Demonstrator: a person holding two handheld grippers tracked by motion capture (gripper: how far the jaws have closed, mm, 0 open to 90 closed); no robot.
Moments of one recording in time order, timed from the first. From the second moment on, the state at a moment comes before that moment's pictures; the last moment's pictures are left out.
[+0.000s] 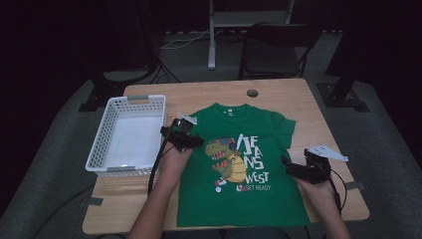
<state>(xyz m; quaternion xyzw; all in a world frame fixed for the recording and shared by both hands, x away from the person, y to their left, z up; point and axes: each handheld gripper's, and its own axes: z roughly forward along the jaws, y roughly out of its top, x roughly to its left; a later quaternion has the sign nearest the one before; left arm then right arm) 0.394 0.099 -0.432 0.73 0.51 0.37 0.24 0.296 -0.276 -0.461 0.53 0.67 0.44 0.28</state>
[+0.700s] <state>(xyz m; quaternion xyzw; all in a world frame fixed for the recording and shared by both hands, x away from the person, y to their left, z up) 0.335 0.099 -0.430 0.75 0.46 0.35 0.33 0.280 -0.303 -0.462 0.55 0.65 0.44 0.30</state>
